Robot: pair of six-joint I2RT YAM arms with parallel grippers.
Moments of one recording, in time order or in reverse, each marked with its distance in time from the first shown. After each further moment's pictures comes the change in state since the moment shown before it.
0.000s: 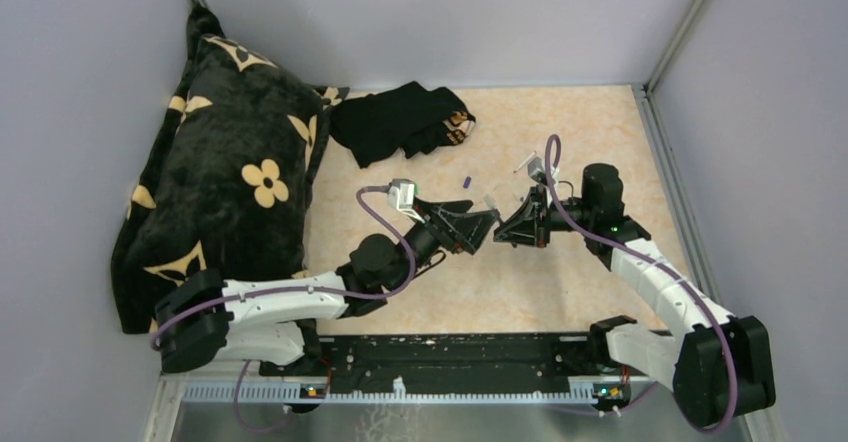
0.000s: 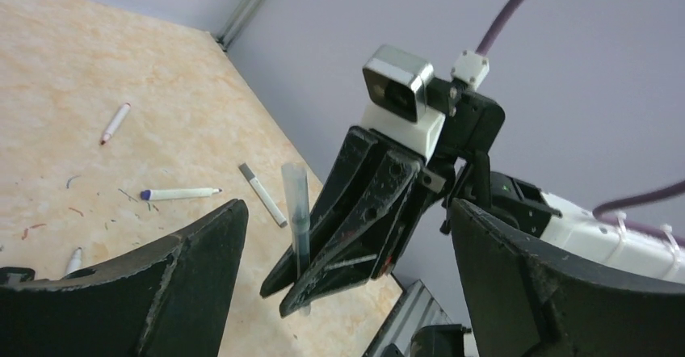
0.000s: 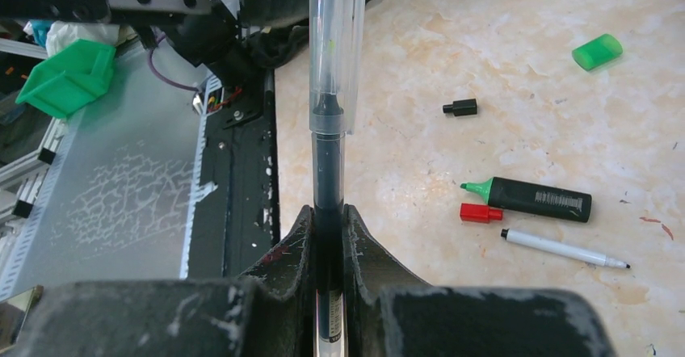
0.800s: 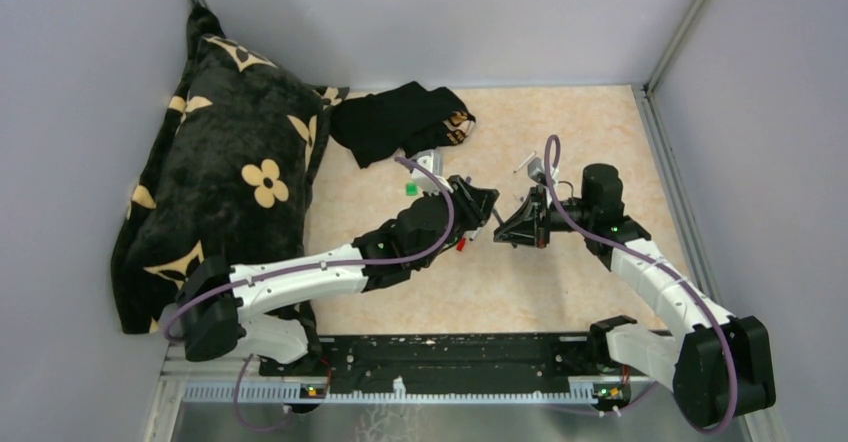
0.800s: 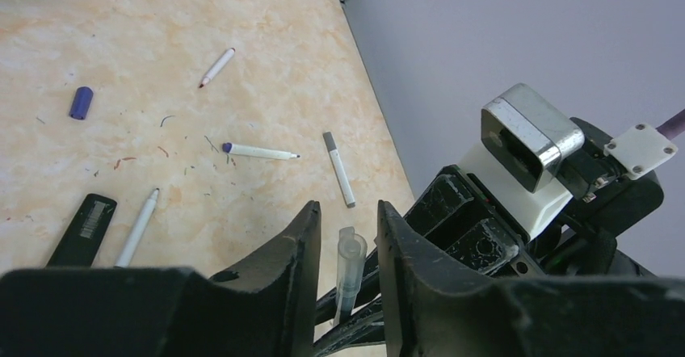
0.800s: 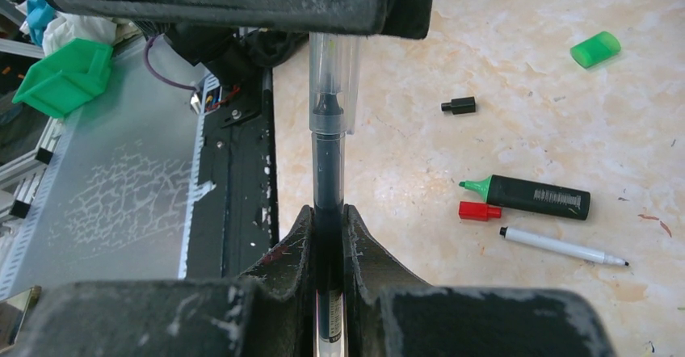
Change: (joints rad) left arm 0.029 0.118 0.409 -0.684 -0.174 -0.191; right arm 0.004 -0.003 0.001 -0.014 0.005 -0.014
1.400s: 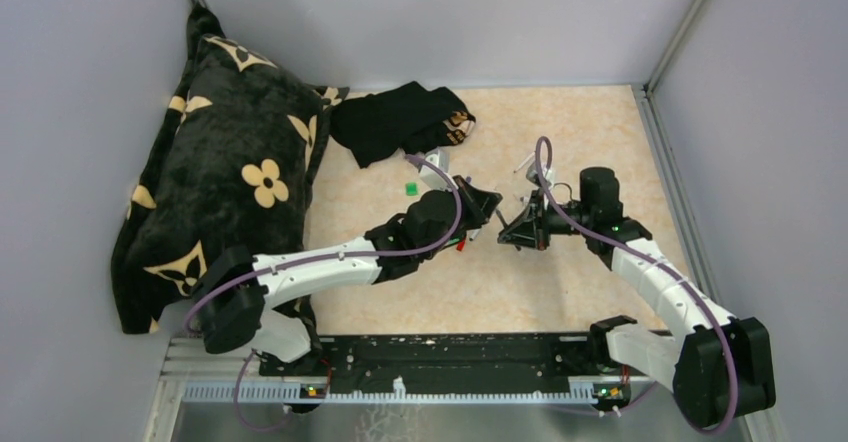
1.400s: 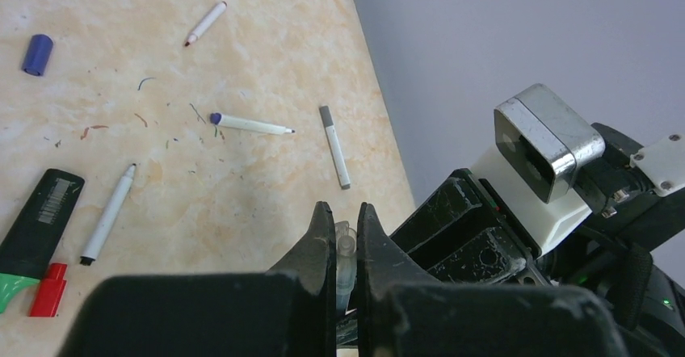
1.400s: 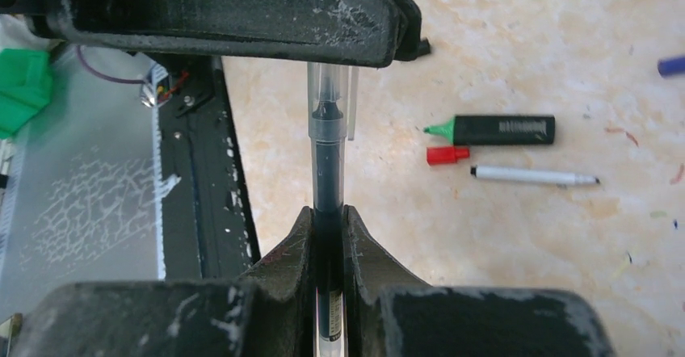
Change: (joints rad) left arm 0.047 0.082 -0.013 0.029 0.135 -0.113; right arm 0.001 -0.003 0.011 -0.132 0.124 -0.050
